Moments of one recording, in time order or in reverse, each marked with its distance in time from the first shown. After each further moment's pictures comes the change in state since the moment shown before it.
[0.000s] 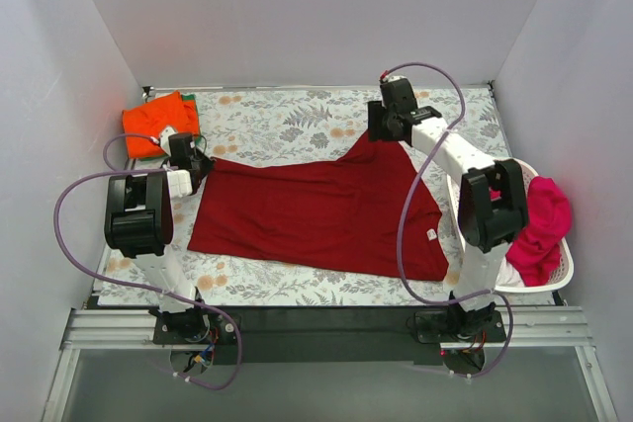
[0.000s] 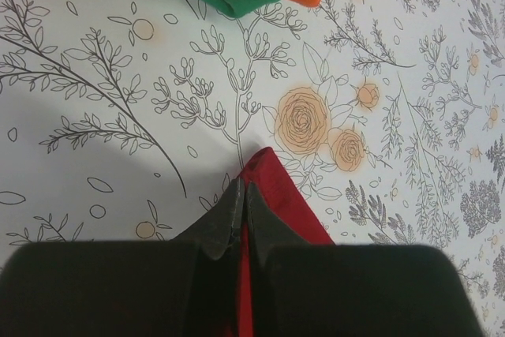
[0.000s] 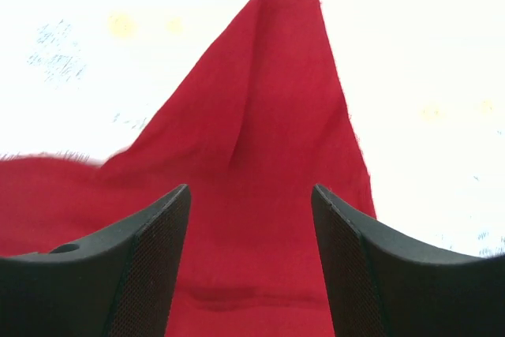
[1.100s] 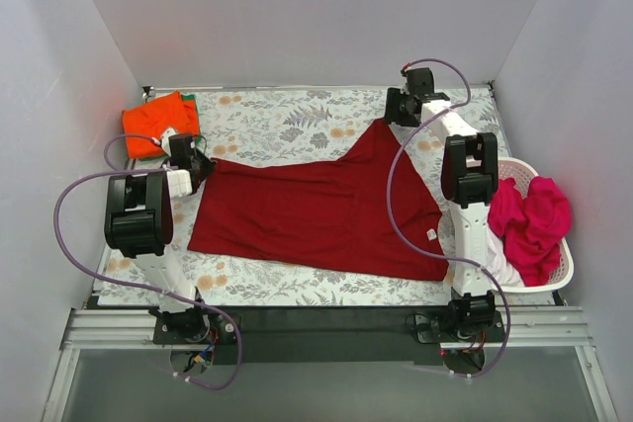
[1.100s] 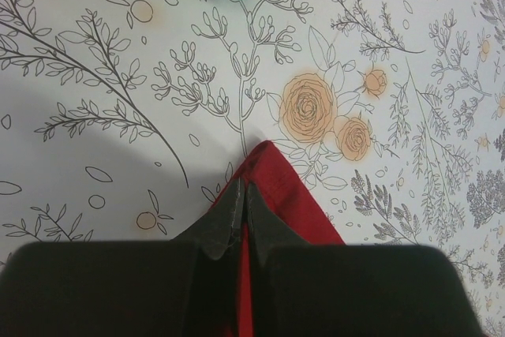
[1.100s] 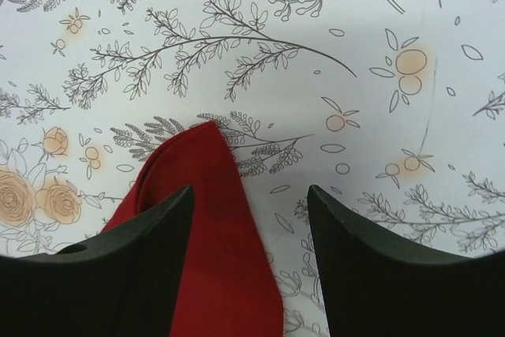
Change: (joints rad) left arm 0.000 0.001 0.003 -0.031 0.022 0.002; right arm -0.238 0.560 0.509 0.022 -0.289 -0.003
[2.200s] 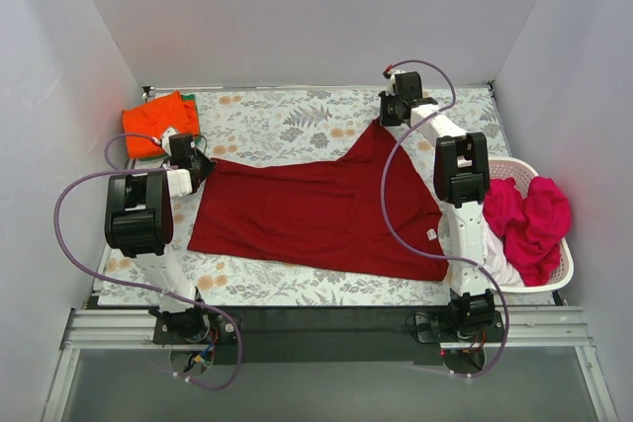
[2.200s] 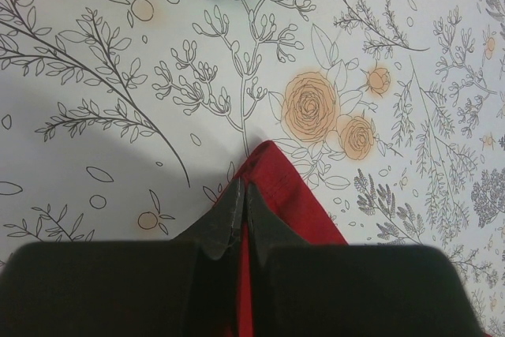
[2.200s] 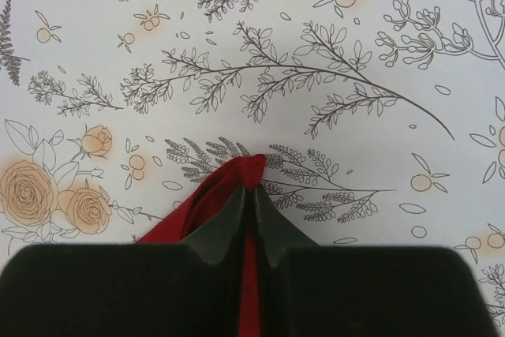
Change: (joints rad) left arm 0.000 0.003 0.006 -0.012 0.000 0.007; right arm 0.045 0.054 0.006 0.109 -0.060 -0.119
